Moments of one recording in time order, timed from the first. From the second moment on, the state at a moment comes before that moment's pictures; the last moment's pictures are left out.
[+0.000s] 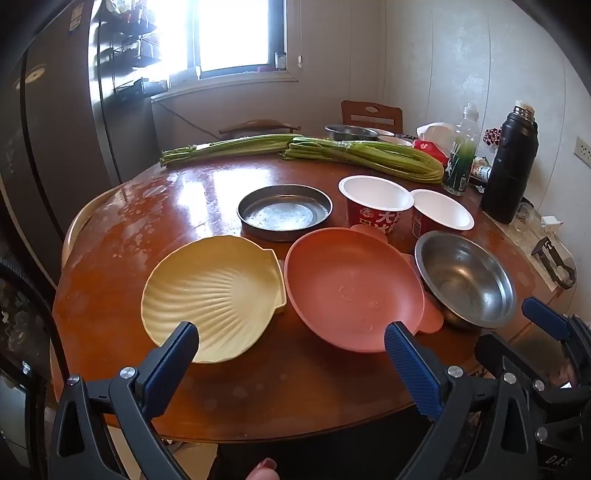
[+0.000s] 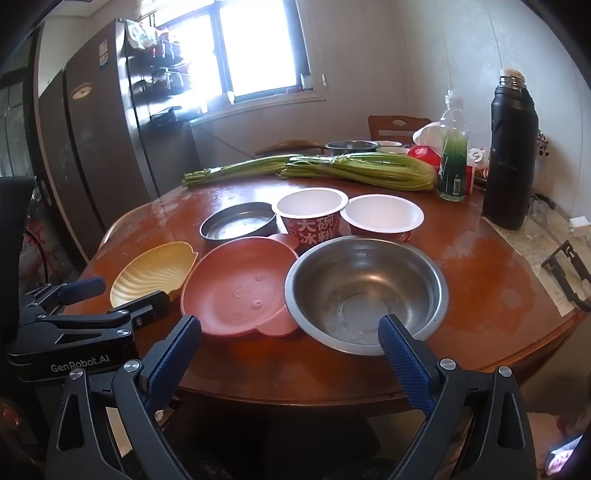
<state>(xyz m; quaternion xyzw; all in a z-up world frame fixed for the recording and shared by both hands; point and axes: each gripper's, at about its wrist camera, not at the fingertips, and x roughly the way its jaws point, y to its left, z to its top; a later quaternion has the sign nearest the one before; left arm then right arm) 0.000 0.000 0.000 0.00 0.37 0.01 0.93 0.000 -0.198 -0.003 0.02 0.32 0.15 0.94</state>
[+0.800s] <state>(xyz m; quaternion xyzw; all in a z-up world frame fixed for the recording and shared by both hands) -0.001 -0.001 0.004 0.00 0.37 0.01 0.93 0.002 -0.201 0.005 0.02 0.31 0.14 0.94</state>
